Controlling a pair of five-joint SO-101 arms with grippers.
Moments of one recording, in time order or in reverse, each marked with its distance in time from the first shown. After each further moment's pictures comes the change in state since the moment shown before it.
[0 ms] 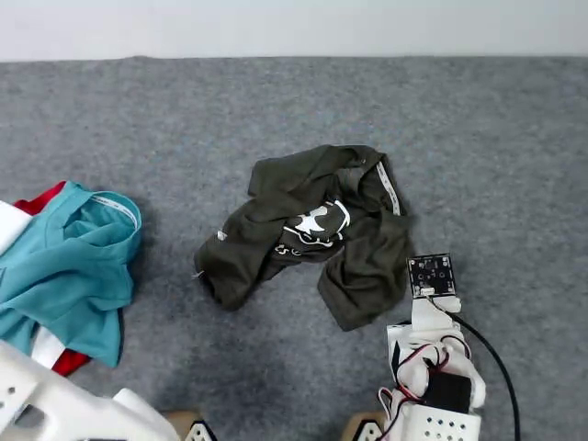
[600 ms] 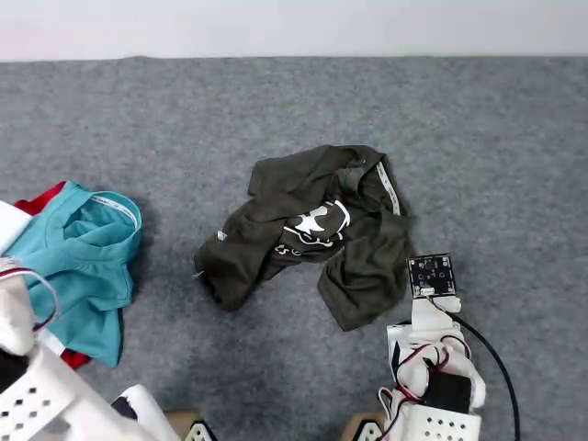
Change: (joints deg) left arm 14.0 -7.2 8.0 12.0 9.2; right arm 0.0 0.0 0.0 0.0 0.0
